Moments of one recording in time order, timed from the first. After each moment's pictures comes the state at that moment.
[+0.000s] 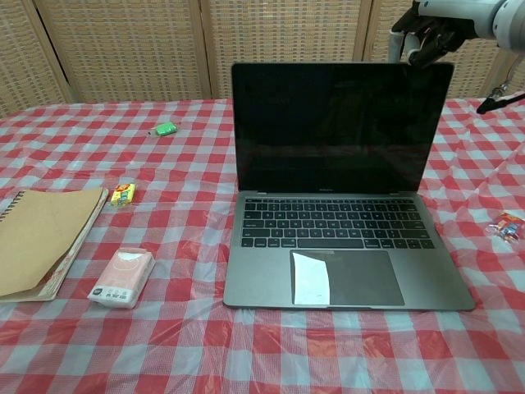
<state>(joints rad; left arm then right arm) -0.05 -1.21 -0.12 -1.54 1.40 1.55 0.06 0.86 -1.31 0.34 -1.55 -0.80 0.96 -0.41</state>
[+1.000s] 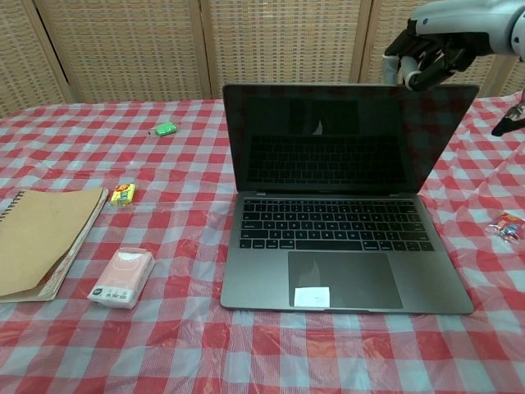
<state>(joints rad) -0.05 -1.21 -0.10 -1.55 1.44 1.57 0.05 0.84 -1.19 0.28 -1.85 -0.77 0.99 -0.44</state>
